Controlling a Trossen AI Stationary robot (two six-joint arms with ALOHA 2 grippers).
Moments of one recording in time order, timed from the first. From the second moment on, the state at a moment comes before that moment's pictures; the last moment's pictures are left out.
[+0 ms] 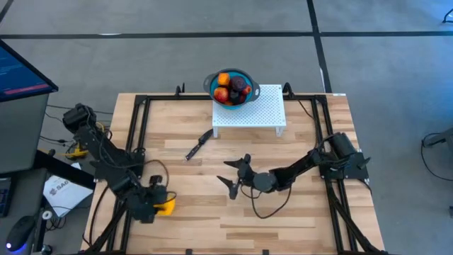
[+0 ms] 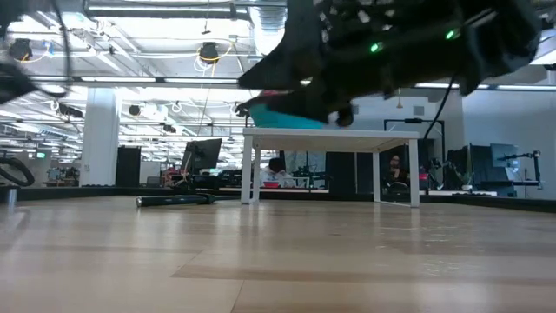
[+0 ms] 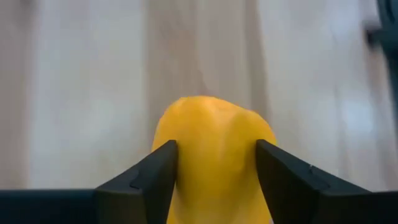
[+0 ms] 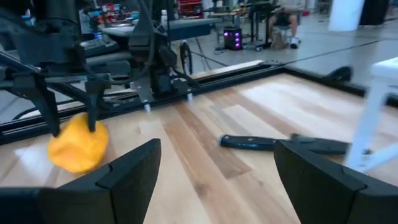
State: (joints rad) left arm -0.92 1.21 0.60 -0.57 -0.32 -0.84; right arm 0.36 1.97 0.85 0.97 0.72 0.24
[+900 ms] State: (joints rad) left arm -0.31 1.63 0.50 0.69 -0.22 -0.11; right arm 0.54 1.78 0.74 0.46 0.77 0.55
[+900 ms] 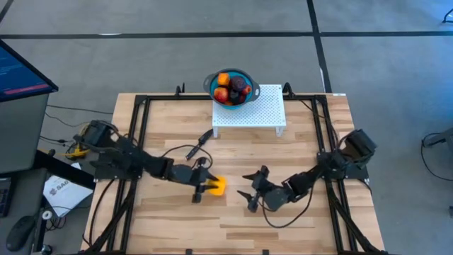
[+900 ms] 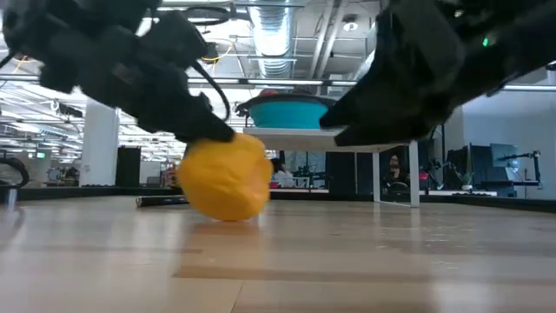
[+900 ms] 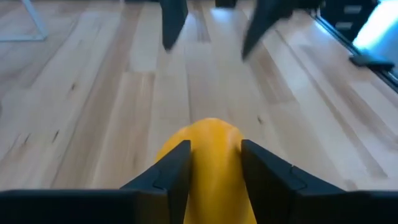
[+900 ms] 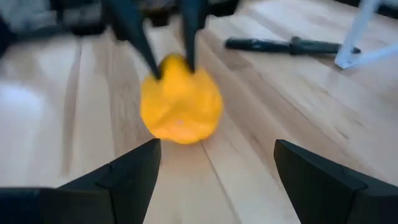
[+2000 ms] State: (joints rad) left arm -0.21 1.68 0.50 0.85 -0.13 -0.11; right arm 0.39 2.11 1.13 0.23 0.69 0.16
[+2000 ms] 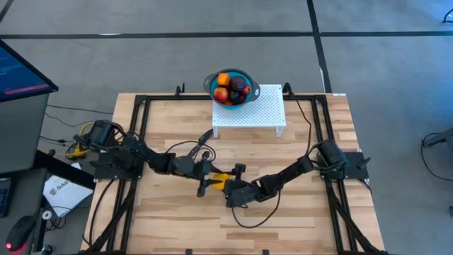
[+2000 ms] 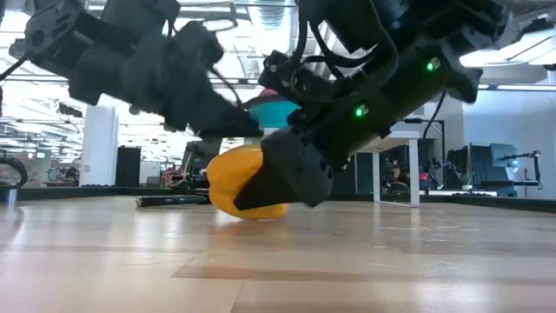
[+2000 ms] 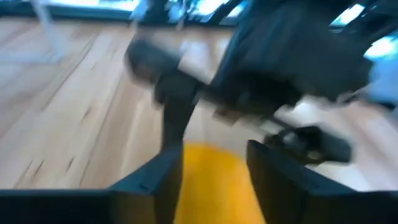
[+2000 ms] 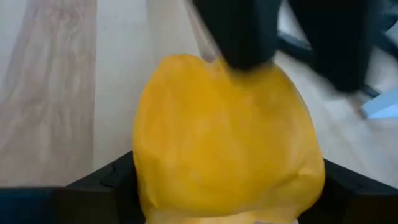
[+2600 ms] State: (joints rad) left arm -0.13 1.18 0.28 0.74 -0.20 -0.07; right arm 0.41 1.73 0.91 0.29 1.00 0.38
